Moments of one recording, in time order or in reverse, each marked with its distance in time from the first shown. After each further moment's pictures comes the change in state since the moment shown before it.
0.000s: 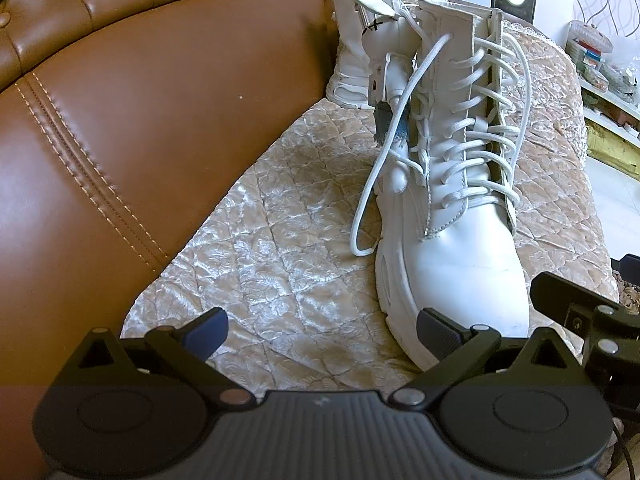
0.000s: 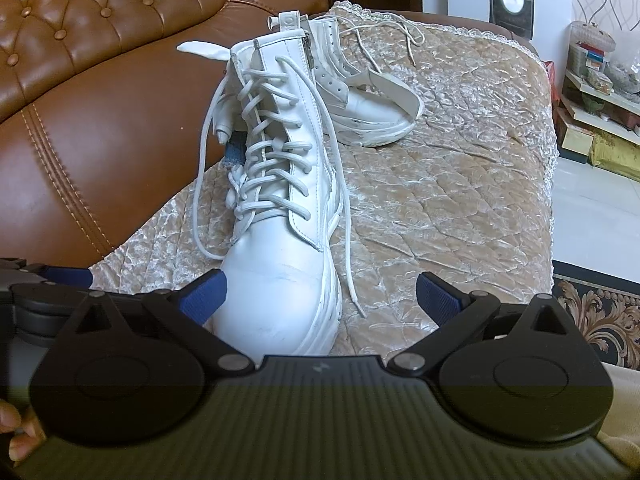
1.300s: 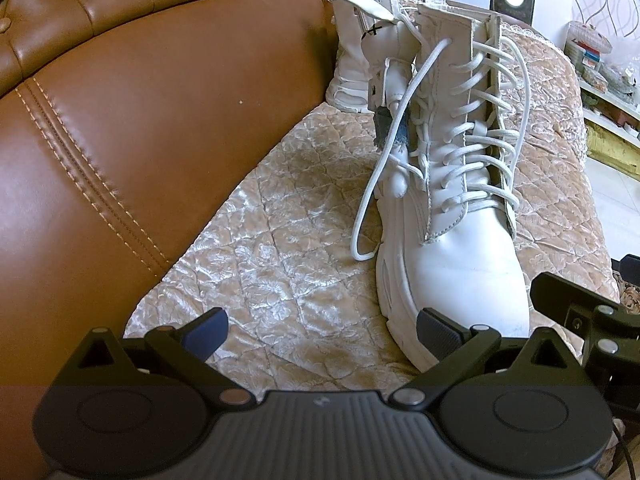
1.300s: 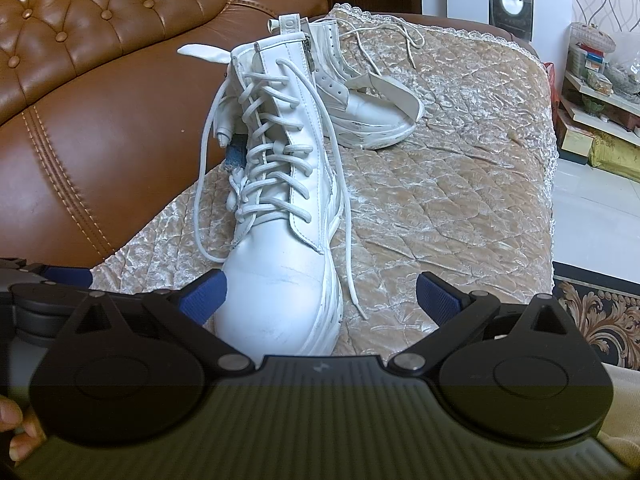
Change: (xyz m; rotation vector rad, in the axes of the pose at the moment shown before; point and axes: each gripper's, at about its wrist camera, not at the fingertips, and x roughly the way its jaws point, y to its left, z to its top) left arm 0.002 0.001 0.002 0.013 -0.009 0.006; right arm -0.001 0.000 0.000 0.005 -0.009 0.001
